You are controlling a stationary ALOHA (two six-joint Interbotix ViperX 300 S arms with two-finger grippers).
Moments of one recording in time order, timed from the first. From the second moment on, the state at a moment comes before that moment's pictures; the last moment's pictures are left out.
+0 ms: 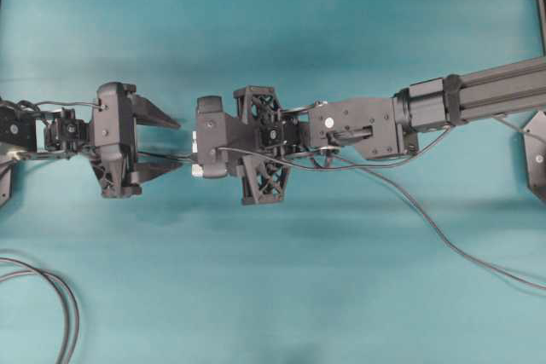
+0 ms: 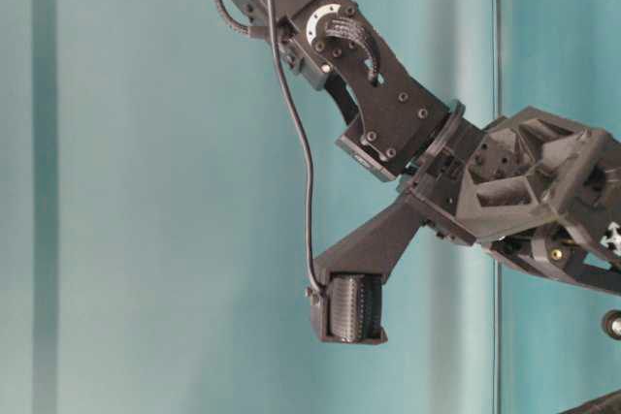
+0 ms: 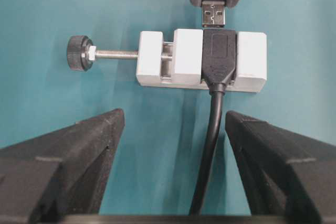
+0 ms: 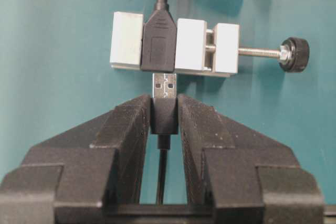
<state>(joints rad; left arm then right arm) 0.08 0.04 1.17 -0.02 -0.55 0.09 -0.02 0.39 0.29 -0.08 0.15 -0.04</state>
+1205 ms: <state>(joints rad) 0.08 0.04 1.17 -0.02 -0.55 0.09 -0.02 0.39 0.29 -0.08 0.14 0.00</state>
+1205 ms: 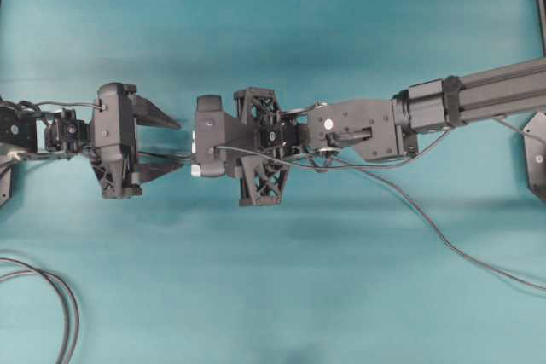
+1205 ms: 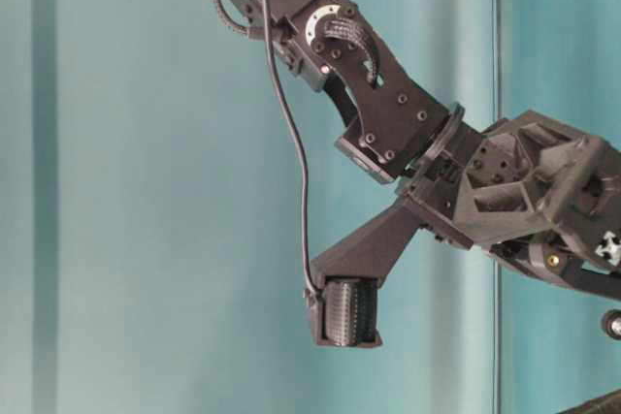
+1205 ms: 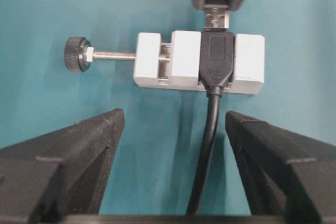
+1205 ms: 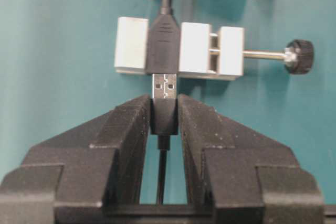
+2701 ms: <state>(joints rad) 0.07 0.04 1.14 -0.02 -0.48 0.09 0.00 0.41 0.23 -0.08 0.18 0.00</state>
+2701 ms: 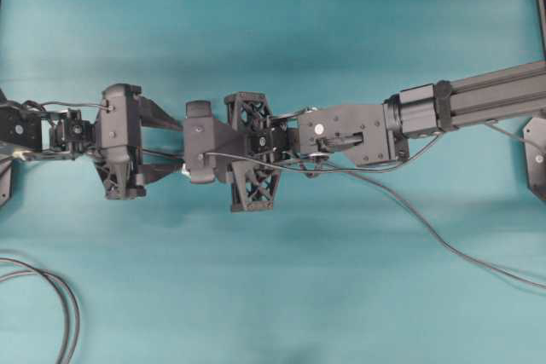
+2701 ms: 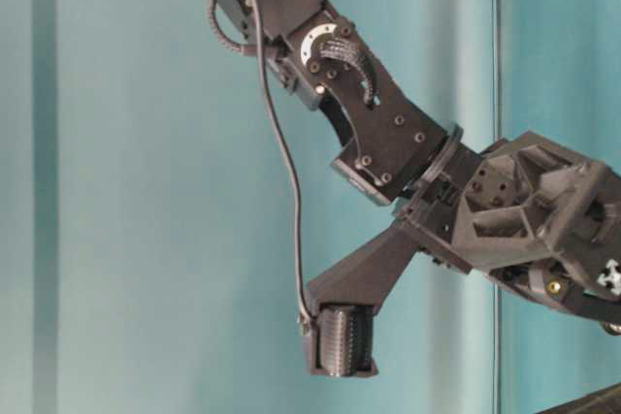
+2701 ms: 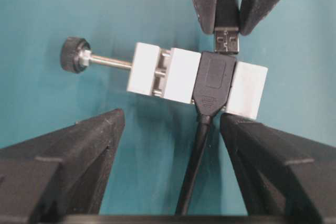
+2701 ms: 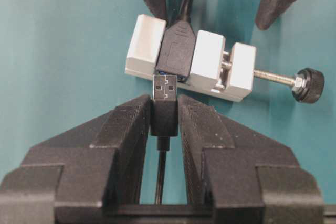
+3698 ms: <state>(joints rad) 0.05 0.02 1.03 -0.03 -0.19 0.09 0.01 0.41 0.23 -0.08 0.20 0.01</state>
